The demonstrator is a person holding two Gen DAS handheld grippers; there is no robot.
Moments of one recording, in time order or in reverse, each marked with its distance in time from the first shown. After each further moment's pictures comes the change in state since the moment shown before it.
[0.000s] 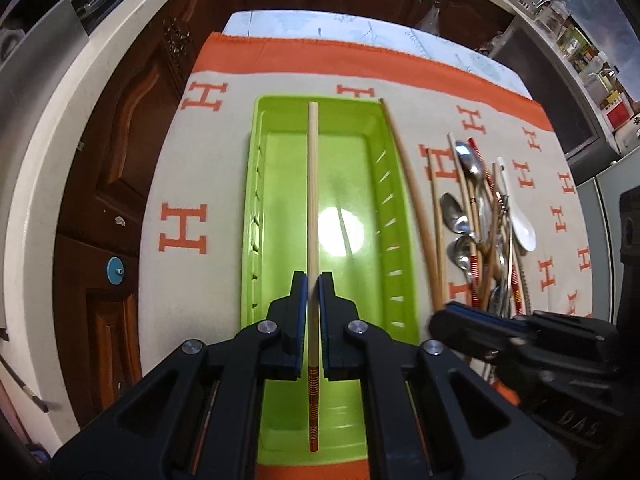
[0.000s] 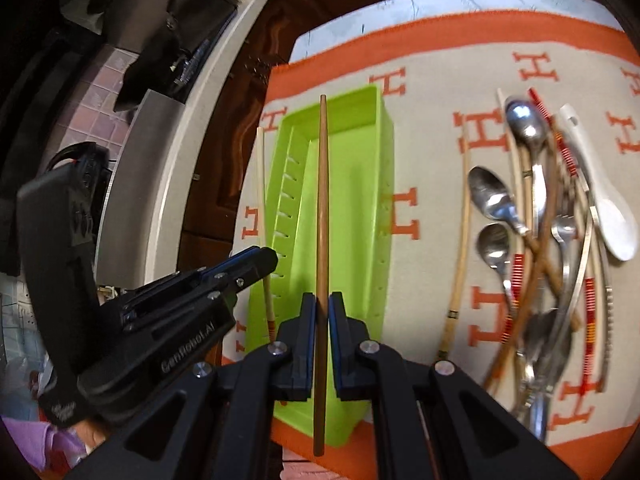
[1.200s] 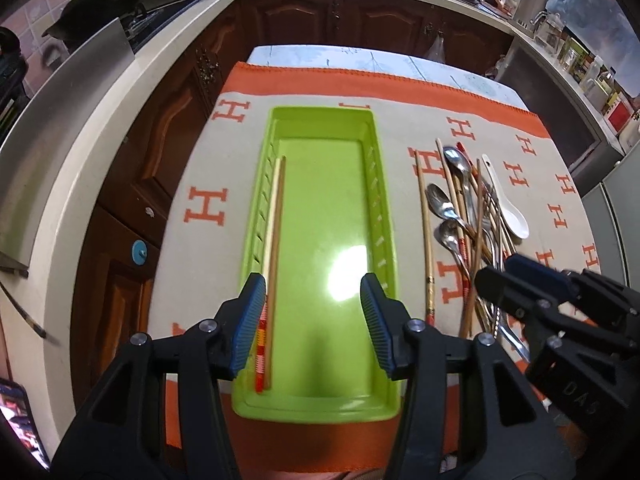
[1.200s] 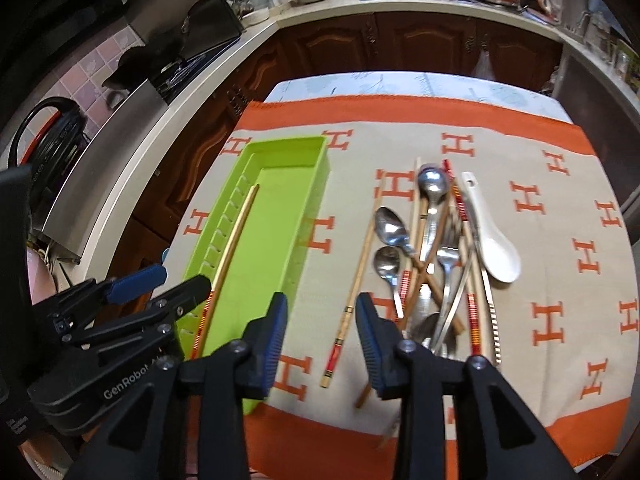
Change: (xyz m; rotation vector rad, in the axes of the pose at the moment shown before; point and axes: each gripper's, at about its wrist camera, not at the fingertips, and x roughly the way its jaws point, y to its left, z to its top) left arm -0.044 -0.030 -0.065 -0.011 -0.164 0.094; right arm -0.067 0.000 -0.053 -0.215 -0.230 -0.318
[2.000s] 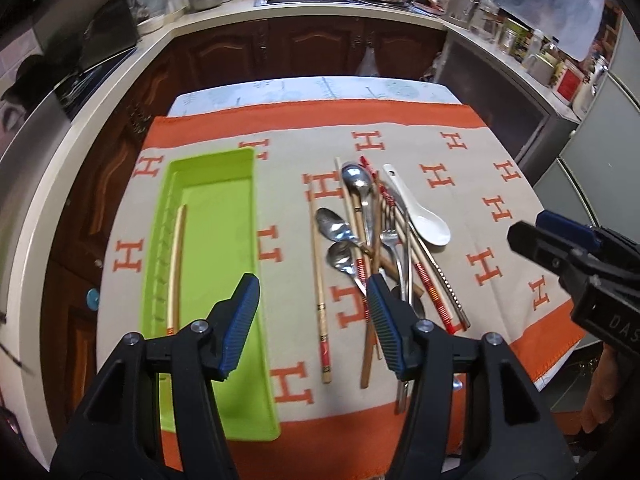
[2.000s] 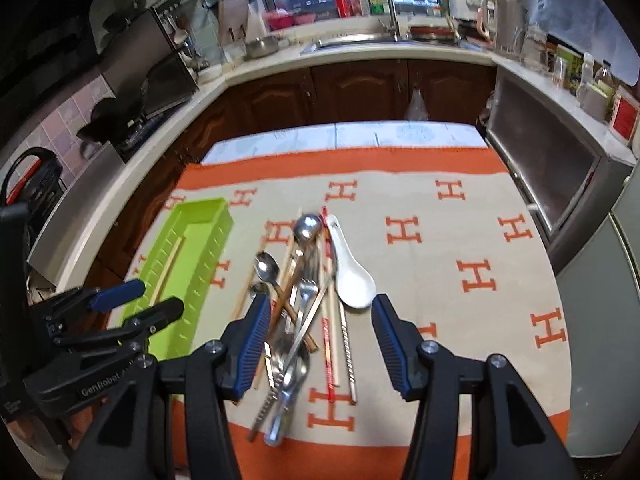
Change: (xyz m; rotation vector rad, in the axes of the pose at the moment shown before) left arm -0.017 -0.106 0.006 0.161 -0.097 -0.104; right arm -0.066 -0.106 -0.010 0.052 -0.162 -0.124
